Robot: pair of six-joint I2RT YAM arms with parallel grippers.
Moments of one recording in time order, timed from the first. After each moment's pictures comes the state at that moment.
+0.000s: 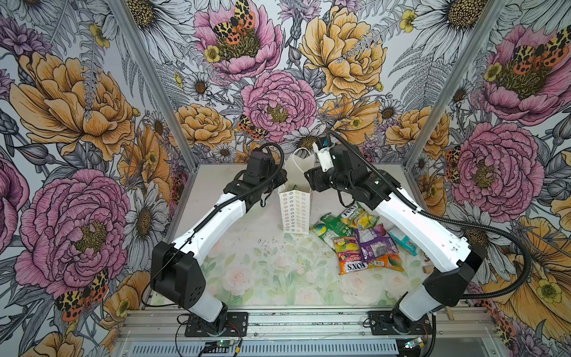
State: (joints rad) left arm -0.45 1.55 1.43 -0.41 0.03 -0.84; right arm 0.68 1.60 1.80 -0.75 0.11 0.15
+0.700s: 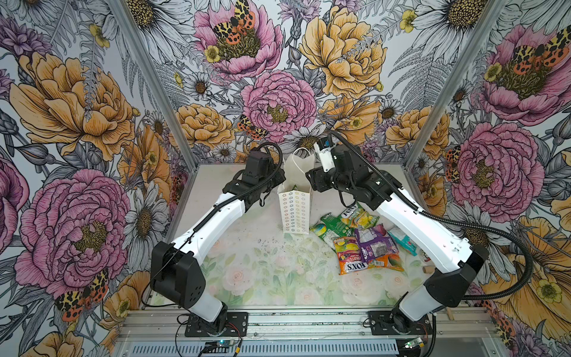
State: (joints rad) left arm -0.45 1.55 1.43 -0.41 0.02 -0.84; right arm 0.67 1.59 1.79 -0.75 0.11 0.15
